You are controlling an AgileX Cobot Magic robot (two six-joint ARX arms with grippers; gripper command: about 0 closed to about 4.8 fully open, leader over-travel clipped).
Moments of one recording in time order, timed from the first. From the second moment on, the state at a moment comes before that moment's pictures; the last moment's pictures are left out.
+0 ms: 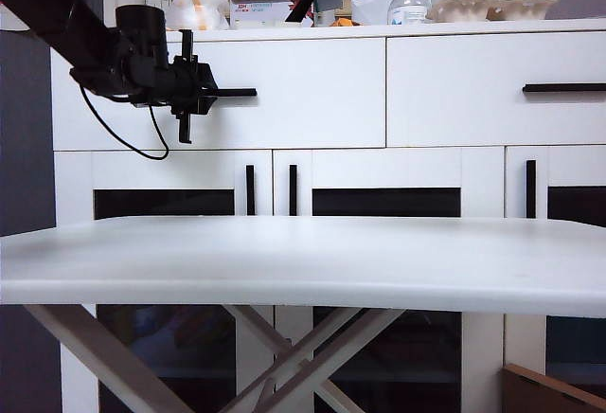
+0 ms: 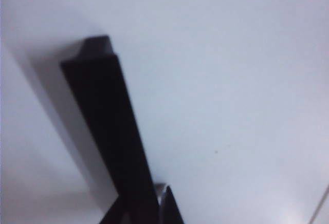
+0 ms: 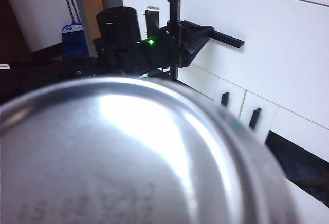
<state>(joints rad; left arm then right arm) -0.16 2.44 2.15 0.46 0.14 -1.43 0.61 1.30 1.36 -0.27 -0.12 0.00</state>
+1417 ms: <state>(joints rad) -0.17 2.43 2.00 0.74 0.14 -1.43 0.61 1.30 1.36 -0.27 -0.05 0.00</state>
